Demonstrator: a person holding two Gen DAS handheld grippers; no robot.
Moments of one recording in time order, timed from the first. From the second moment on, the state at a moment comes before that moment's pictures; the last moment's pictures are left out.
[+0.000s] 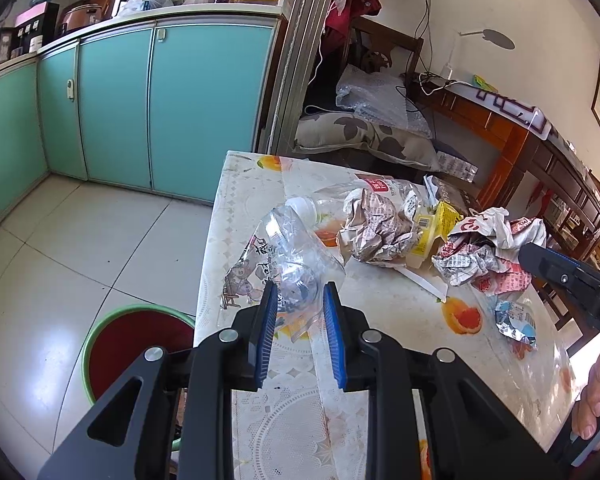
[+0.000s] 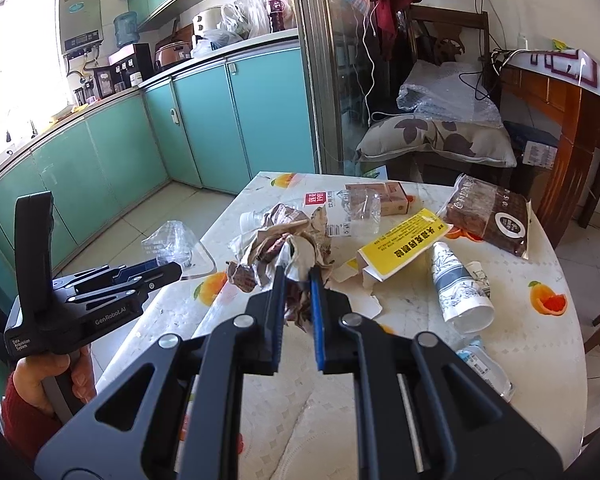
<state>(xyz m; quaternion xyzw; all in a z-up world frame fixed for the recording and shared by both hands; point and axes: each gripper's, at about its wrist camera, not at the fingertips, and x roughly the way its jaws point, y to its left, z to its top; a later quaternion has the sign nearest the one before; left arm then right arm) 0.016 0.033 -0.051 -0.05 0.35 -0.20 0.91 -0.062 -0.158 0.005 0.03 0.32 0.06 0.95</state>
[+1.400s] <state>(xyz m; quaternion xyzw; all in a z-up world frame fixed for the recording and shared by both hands) 0.023 0.147 -0.094 -0.09 0.39 -0.08 0.91 -0.017 -0.054 -0.010 -0.01 0.33 0.17 0.93</state>
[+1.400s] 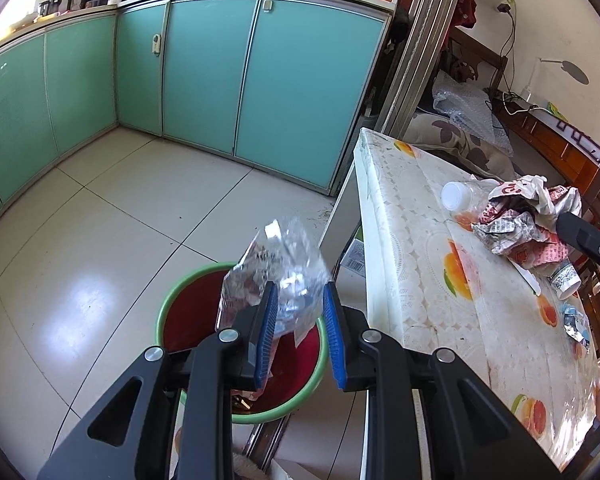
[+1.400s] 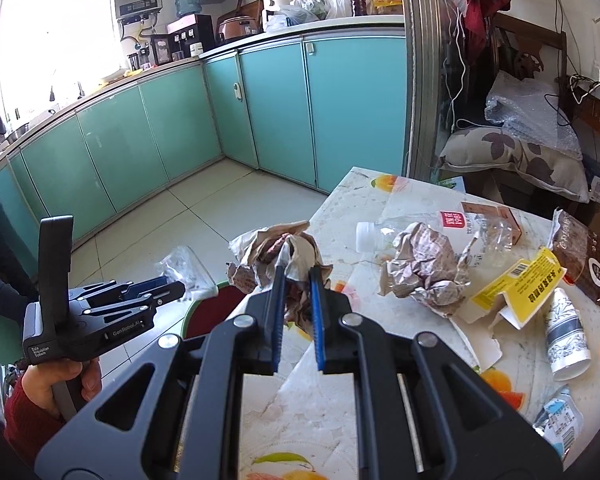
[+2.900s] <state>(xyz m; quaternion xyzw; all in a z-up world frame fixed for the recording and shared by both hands) 0.023 0.170 -0.107 -0.11 0.40 -0.05 0.91 0.073 0.042 -0.082 -0.03 0.45 0.23 0.86</state>
